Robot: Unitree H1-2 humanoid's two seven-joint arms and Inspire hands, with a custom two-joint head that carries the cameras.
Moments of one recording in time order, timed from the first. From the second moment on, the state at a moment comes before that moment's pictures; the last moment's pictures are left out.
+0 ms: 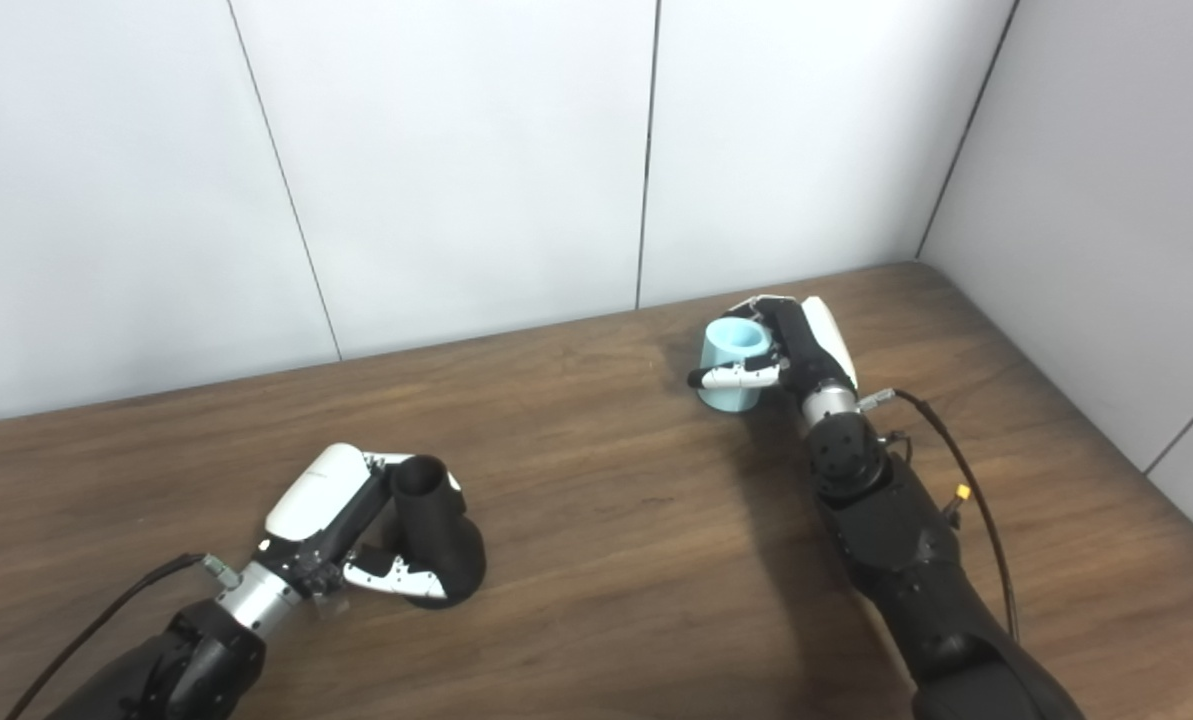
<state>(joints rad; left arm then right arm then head) -0.62 0.33 -0.84 0.61 0.49 -0.48 0.34 -0.51 -0.43 -0.03 0.60 -0.22 -0.01 -0.17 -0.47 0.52</state>
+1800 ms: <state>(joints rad) -0.63 0.22 -0.75 0.69 0.57 -0.48 0.29 -0.54 -0.26 0.09 -0.28 -0.10 0.47 0.32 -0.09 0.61</state>
